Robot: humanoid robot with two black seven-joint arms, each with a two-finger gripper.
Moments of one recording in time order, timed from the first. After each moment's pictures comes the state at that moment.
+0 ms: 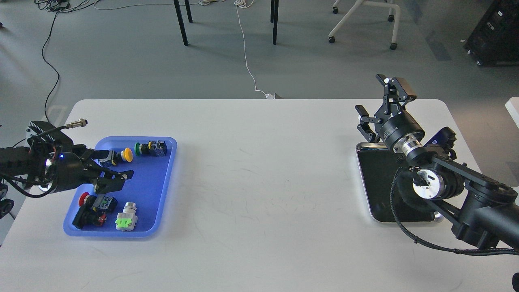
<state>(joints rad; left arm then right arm) -0.52 0.86 -0.67 -1.14 2.18 -0.28 -0.49 0.69 -0.43 0.43 0.95 -0.04 0.08 0.49</state>
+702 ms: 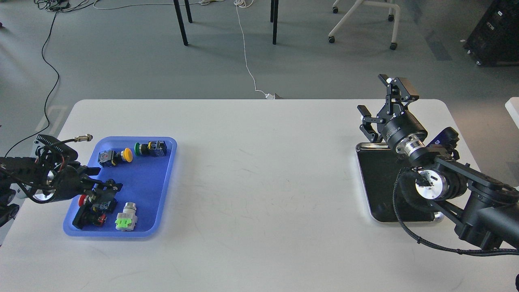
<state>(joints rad) -0.58 0.79 -0.54 -0.94 2.18 -0.27 -0.49 0.69 -0.45 0.43 0.95 -0.05 0.08 0.49</state>
